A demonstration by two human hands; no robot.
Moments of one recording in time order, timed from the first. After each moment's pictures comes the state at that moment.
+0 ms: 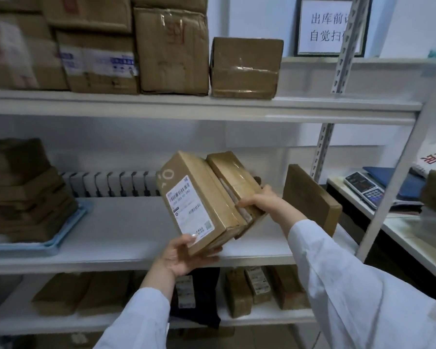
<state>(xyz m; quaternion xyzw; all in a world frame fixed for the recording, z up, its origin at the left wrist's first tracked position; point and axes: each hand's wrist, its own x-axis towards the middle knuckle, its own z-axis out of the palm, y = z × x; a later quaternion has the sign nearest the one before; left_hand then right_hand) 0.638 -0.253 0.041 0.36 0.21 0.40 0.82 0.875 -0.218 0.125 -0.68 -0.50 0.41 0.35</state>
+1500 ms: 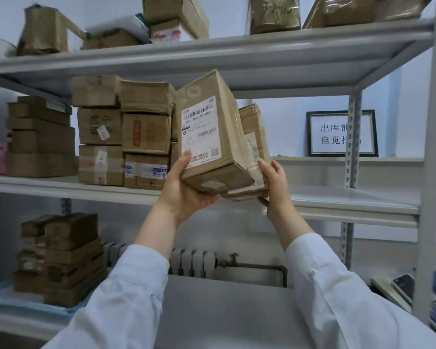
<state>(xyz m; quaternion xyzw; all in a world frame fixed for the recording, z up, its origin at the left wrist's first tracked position) 0.691 -0.313 0.347 0.52 0.18 0.62 0.56 0.873 -0.264 0.340 -0.30 -0.50 0.42 0.70</state>
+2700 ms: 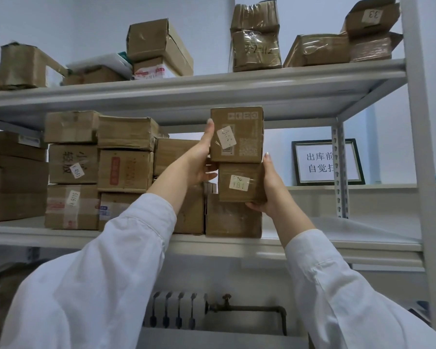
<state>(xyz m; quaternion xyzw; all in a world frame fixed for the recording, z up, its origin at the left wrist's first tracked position) 0.728 -0.230 0.486 0.68 0.34 0.51 0.40 0.883 -0.245 0.430 -0.38 -0.49 0.44 0.65</state>
